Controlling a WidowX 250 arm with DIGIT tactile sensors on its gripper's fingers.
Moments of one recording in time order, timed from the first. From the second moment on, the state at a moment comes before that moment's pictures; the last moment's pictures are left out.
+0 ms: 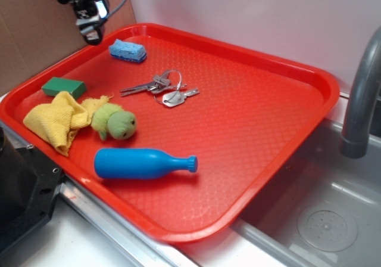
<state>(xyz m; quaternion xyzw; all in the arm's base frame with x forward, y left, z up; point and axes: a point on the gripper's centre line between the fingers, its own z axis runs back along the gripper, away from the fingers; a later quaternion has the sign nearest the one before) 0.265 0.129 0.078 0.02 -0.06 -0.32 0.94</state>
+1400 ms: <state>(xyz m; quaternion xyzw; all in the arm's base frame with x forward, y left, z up) 0.229 0.115 0.098 0.11 -0.09 -0.23 0.96</state>
